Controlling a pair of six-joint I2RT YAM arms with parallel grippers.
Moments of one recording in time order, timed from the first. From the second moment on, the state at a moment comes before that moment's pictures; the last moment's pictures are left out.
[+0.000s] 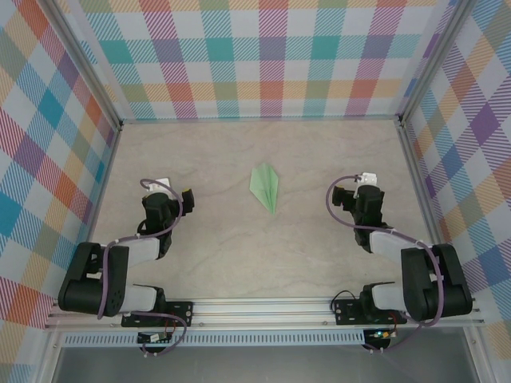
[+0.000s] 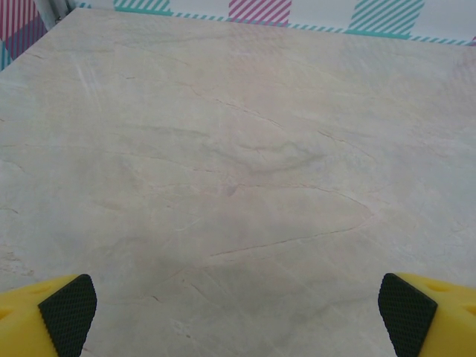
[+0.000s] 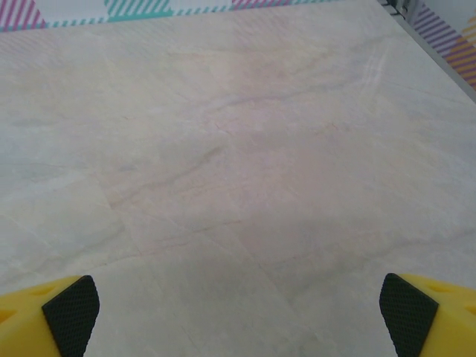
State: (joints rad) left arm -0.10 1.36 0.32 0.64 -0.20 -0.15; right arm 0.12 1.31 0.37 0.48 0.19 0.12
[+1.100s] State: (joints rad) left arm -0.06 1.56 0.41 0.70 -0.07 -0.10; right arm 0.04 1.52 0.38 0.71 0.05 0.08
